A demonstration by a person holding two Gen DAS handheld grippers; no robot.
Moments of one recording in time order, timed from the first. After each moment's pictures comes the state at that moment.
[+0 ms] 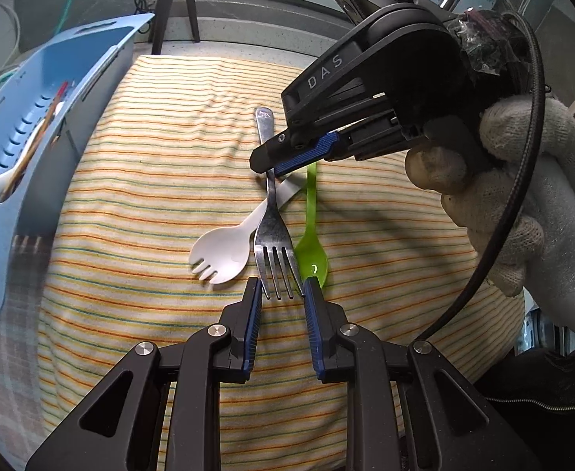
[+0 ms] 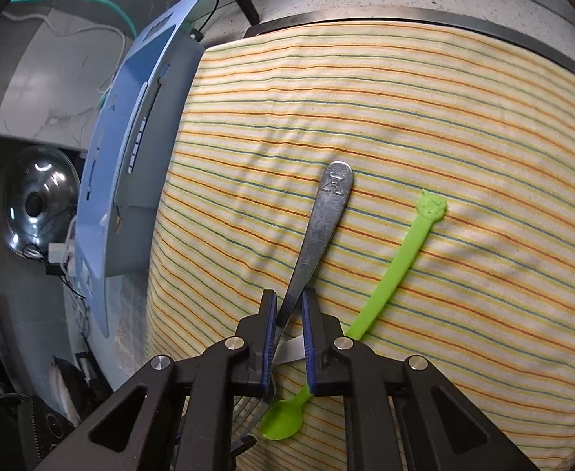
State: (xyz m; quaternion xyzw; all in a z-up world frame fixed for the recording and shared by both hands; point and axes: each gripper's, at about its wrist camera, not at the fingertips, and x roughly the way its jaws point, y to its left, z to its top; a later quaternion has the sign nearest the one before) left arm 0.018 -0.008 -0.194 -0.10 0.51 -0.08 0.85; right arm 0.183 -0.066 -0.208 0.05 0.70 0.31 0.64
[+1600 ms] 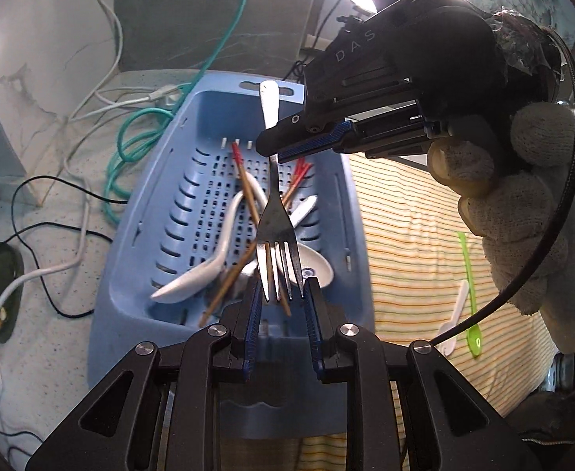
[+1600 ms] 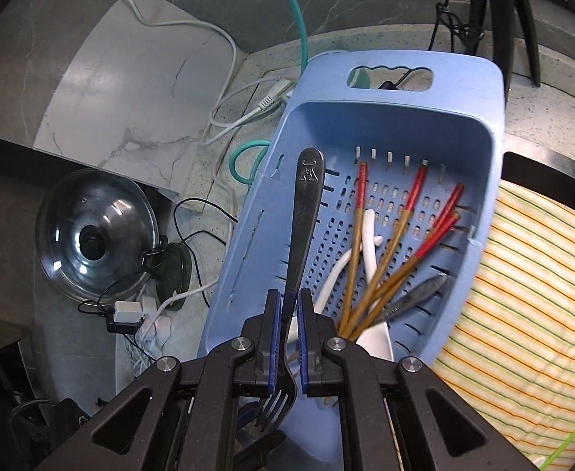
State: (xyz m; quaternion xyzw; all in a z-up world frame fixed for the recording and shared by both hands) left arm 0.026 0.186 -0.139 -0.11 0.46 0.00 0.88; right arm 0.209 0.159 -0.143 0.07 0.64 0.40 0.65
